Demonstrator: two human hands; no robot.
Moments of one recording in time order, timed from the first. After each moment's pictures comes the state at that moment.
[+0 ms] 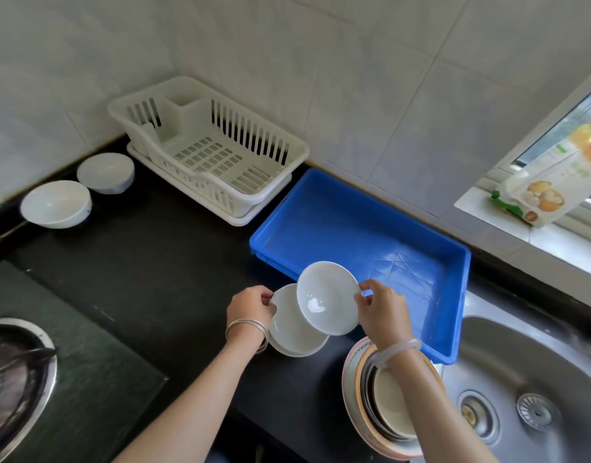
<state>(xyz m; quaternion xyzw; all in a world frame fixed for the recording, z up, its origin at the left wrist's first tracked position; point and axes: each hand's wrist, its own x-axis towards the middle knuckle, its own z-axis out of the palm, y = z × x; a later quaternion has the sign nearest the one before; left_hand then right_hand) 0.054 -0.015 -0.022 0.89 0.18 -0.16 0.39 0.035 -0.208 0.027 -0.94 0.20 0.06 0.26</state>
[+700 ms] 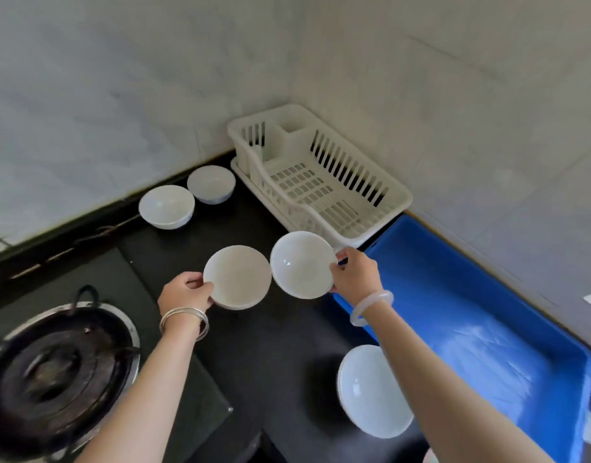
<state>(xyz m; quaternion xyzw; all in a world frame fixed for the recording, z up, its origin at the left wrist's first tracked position) 0.098 0.200 -0.032 0.67 0.47 0.09 0.57 0.177 -0.036 0.028 -0.91 0.05 0.14 0.38</state>
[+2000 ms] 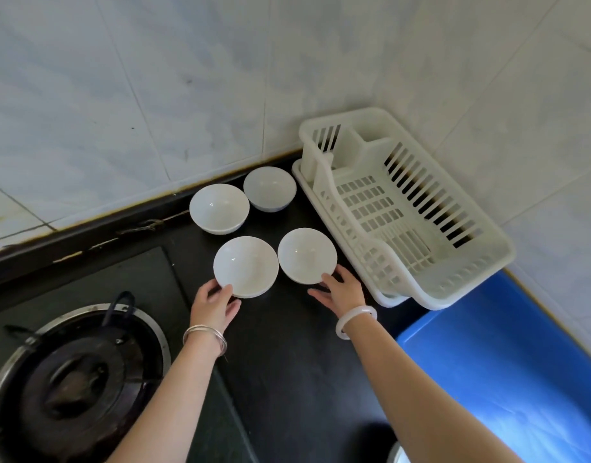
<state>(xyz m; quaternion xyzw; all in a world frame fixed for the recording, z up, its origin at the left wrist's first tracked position) 0.128 0.259 -0.094 0.38 0.51 0.12 0.76 0.253 0.082 -0.084 -0.67 0.22 0.30 0.64</state>
